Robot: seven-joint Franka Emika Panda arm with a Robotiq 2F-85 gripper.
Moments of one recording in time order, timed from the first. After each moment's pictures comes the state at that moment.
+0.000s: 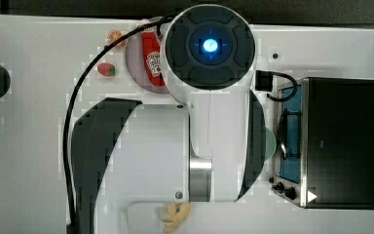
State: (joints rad) arm 0.01 -0.02 -0.01 -1.79 -0.02 0.18 0.06
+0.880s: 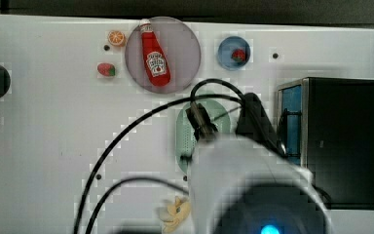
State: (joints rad) arm -0.02 -0.34 -0.03 -2.05 -0.01 0.24 0.29
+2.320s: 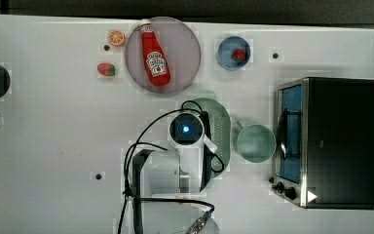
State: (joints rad) arm 0.03 0.34 0.00 -2.43 -0.01 1.08 0.71
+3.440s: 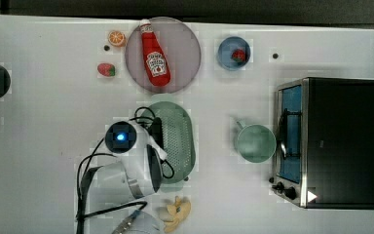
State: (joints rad) arm 0.30 0.38 0.02 -2.41 -0.03 1.09 0.99
